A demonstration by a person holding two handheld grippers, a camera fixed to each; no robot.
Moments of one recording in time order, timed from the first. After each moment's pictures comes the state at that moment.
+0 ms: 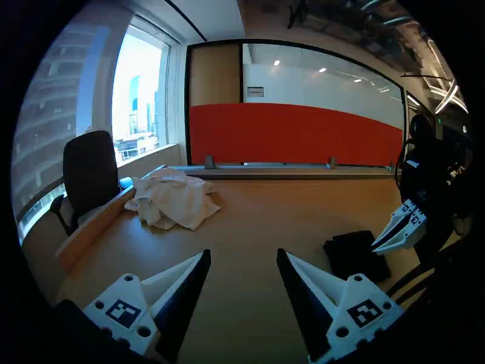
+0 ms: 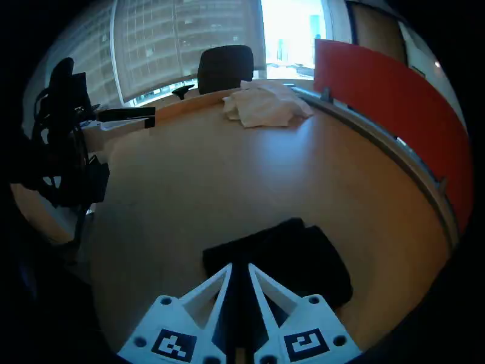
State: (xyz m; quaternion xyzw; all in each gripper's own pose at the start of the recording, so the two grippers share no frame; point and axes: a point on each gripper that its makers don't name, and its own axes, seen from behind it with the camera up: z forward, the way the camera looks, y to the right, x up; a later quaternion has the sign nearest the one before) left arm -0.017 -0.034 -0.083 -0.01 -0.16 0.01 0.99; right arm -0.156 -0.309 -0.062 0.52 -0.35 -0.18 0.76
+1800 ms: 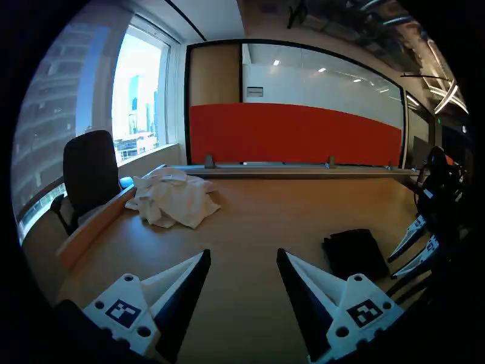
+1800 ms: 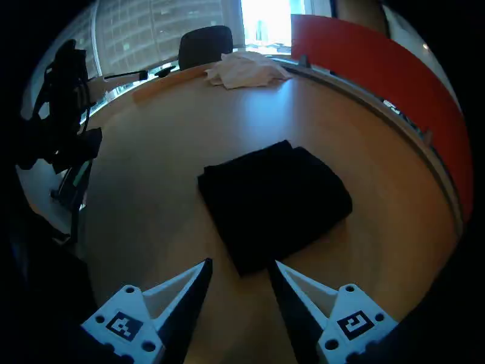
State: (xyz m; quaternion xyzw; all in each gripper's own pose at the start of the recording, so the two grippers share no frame) left arm -0.018 -0.035 -0.090 -0.01 -0.16 0.01 0.99; right arm -0.202 -0.223 -0.113 0.45 -0.41 -0.18 0.77
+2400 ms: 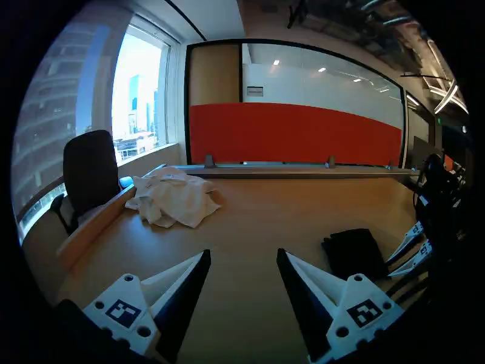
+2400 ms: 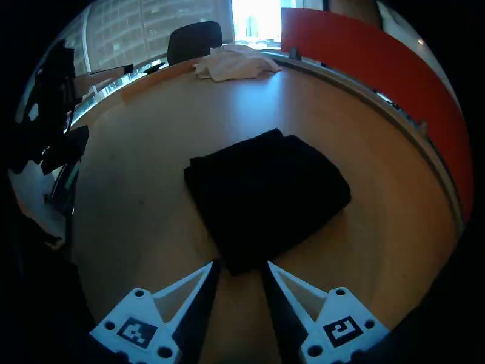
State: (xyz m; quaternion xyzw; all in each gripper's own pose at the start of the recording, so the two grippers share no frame) left arm -0.018 -0.034 -0.091 -0.01 -0.16 0.01 0.99; right arm -0.219 -0.220 -0.104 0.43 -0.42 -0.18 0.78
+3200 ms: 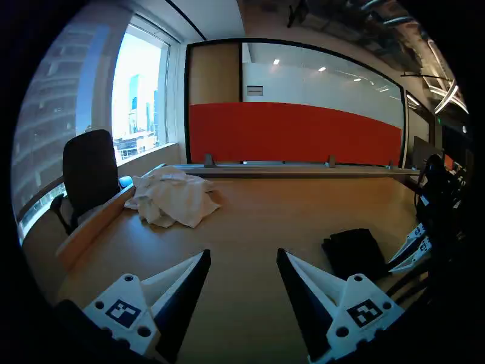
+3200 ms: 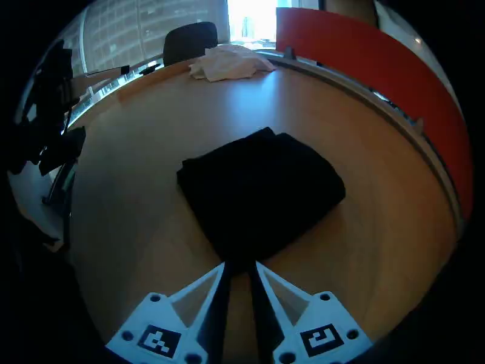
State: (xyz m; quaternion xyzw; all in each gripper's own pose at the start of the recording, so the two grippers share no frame) left arm -0.018 -0.032 -0.088 -0.01 -0.16 0.01 0.99; right arm -0.221 -0.212 -0.102 0.42 -0.42 -0.18 0.78
